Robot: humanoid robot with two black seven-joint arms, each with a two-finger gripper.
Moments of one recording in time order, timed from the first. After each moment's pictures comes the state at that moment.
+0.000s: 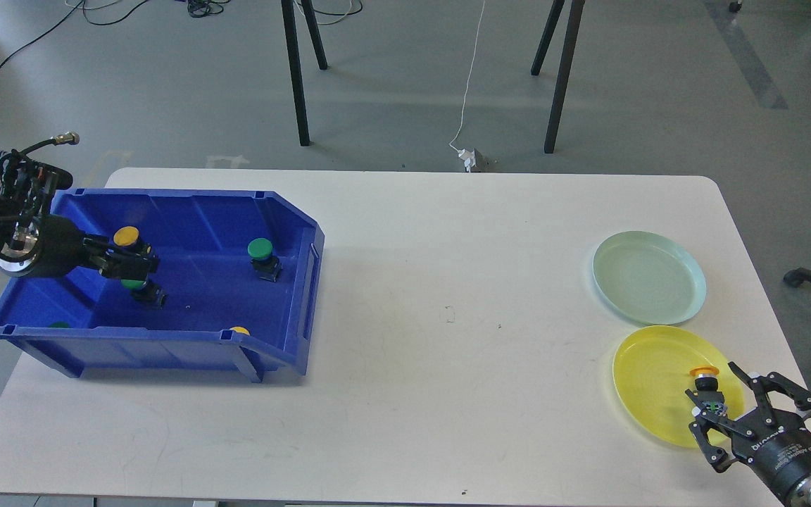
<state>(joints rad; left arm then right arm) -0.92 0.76 -0.25 -0.76 1.90 -0.49 -0.49 -0.32 -0.70 1.04 1.38 0.27 0.35 0.20</state>
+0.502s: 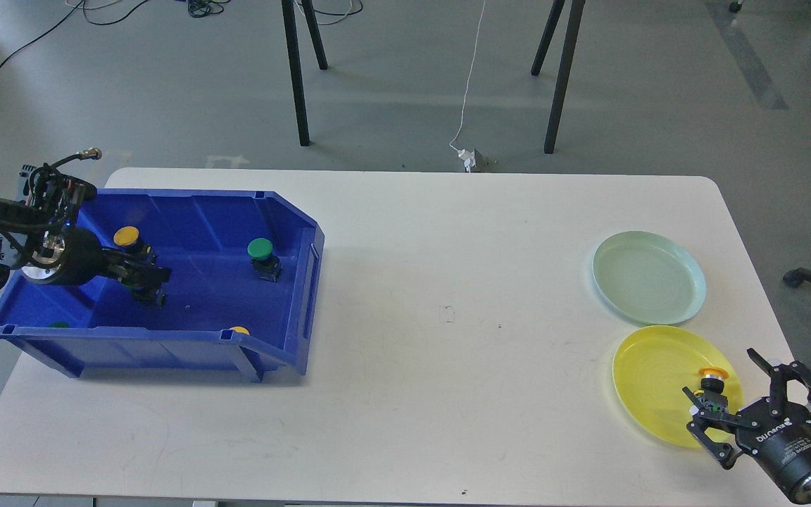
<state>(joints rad) -0.92 0.67 -0.22 -0.65 1.90 -0.49 -0.49 -0.33 -0.70 1.06 1.38 0.27 0.39 0.20</state>
